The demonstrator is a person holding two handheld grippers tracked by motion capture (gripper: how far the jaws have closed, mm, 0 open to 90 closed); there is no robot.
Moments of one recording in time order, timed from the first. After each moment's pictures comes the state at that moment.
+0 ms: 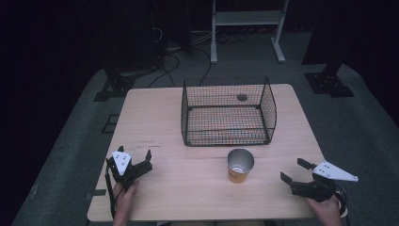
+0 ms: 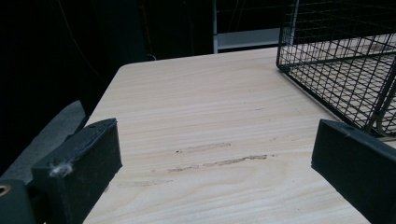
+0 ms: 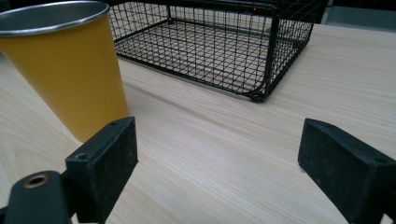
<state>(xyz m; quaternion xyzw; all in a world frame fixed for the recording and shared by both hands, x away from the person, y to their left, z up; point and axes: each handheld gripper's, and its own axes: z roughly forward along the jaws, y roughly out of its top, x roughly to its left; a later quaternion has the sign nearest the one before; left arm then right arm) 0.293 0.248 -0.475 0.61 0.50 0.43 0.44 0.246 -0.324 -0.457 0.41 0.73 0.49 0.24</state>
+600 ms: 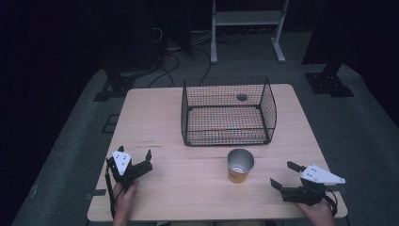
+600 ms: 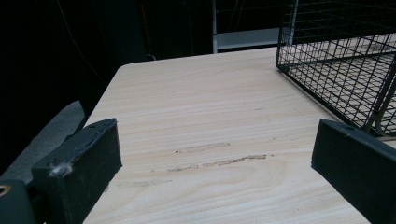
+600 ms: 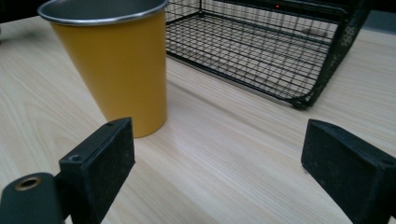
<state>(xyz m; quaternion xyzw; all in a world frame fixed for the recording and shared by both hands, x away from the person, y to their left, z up) 0.293 0.248 -0.475 0.61 0.50 0.43 0.44 0.238 -0.293 -0.454 0.36 0.76 0.49 0.23</state>
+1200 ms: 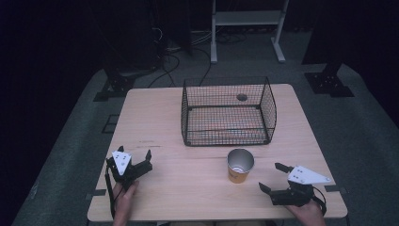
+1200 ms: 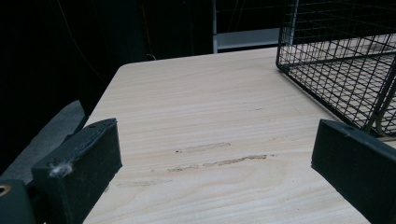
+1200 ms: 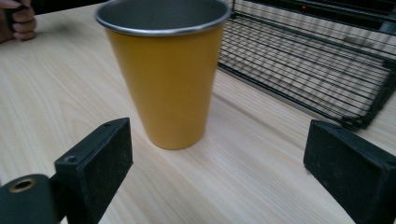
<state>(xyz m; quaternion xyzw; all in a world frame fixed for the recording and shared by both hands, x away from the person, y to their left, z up) 0.293 0.248 -0.475 0.61 0.50 0.43 0.44 0.238 -0.261 -0.451 0.33 0.78 0.49 0.21</state>
